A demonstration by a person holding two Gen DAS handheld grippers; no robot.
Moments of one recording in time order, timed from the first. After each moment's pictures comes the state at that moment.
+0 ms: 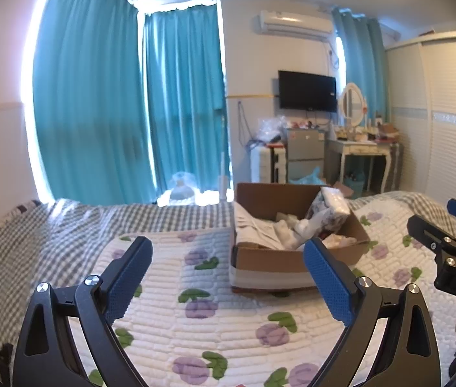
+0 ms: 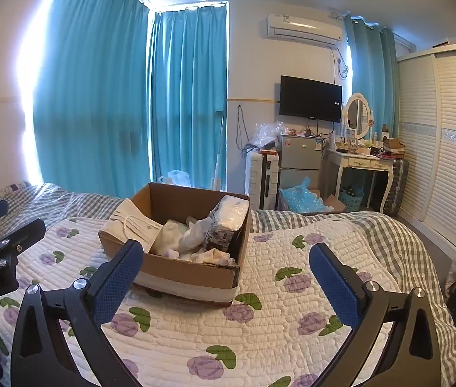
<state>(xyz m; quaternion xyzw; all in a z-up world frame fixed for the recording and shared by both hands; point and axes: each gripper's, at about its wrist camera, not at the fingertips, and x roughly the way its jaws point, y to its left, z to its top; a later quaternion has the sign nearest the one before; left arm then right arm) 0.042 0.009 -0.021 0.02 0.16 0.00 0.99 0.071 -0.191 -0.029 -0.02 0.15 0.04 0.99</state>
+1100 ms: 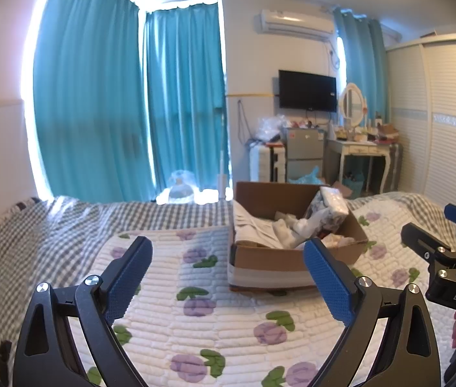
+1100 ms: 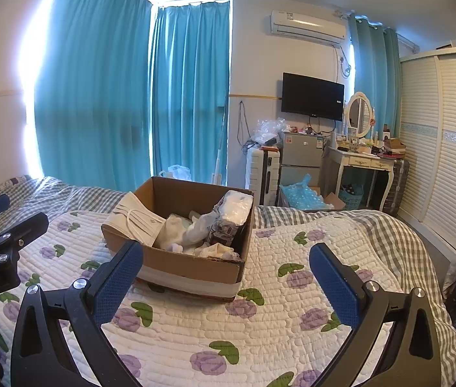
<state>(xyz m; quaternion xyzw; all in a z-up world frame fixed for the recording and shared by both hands) 0.039 0.006 -0.023 0.02 0.16 0.00 0.99 0.069 -0.185 -0.032 -0.03 0.16 0.04 0.99</state>
